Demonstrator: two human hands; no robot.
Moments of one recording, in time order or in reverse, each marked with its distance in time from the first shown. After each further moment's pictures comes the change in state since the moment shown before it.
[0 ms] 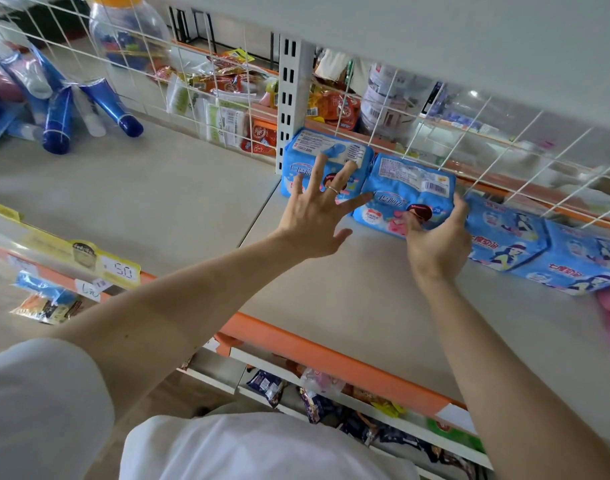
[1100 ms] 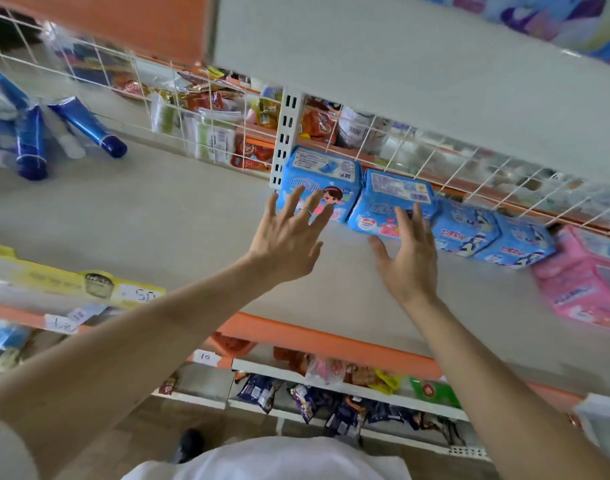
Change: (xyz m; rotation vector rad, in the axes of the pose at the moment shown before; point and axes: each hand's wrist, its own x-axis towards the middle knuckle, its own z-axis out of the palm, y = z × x) left_hand -0.064 -0.048 -0.030 -0.074 0.076 0.082; right_hand -0.070 -0.032 -0.020 -0.317 -0.152 -0.310
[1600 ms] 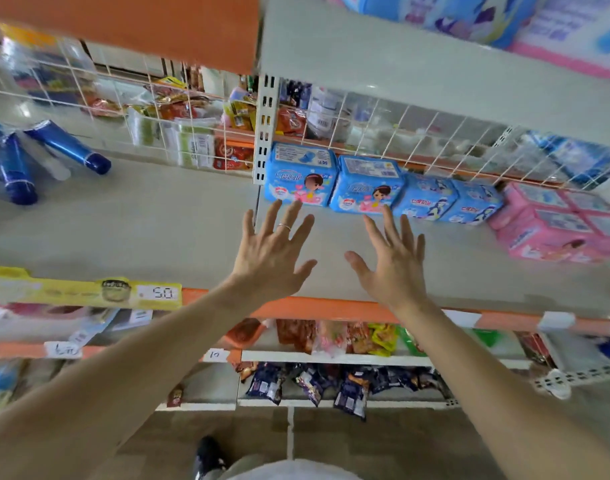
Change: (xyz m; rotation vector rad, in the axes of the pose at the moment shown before) left_hand -0.068 -0.002 -0.029 -0.093 -0.085 0.058; right_hand -0.086 -0.037 -0.035 -0.289 -0.117 -0.029
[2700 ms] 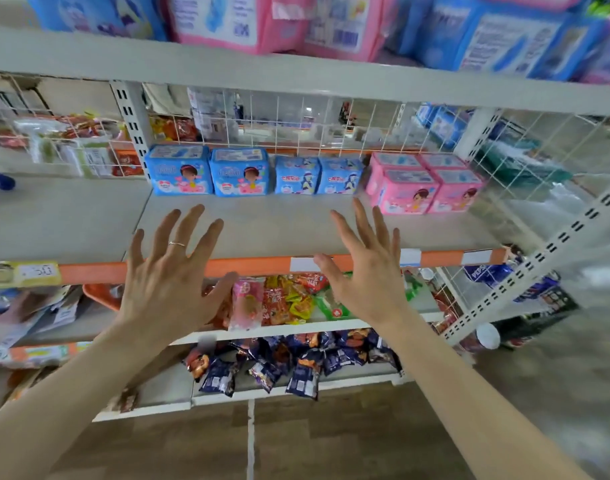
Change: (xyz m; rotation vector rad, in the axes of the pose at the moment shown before) left_hand -0.110 0.206 -0.099 0.076 0.176 -0.064; right_hand -0.176 0.176 -0.125 0.225 0.215 -0.050
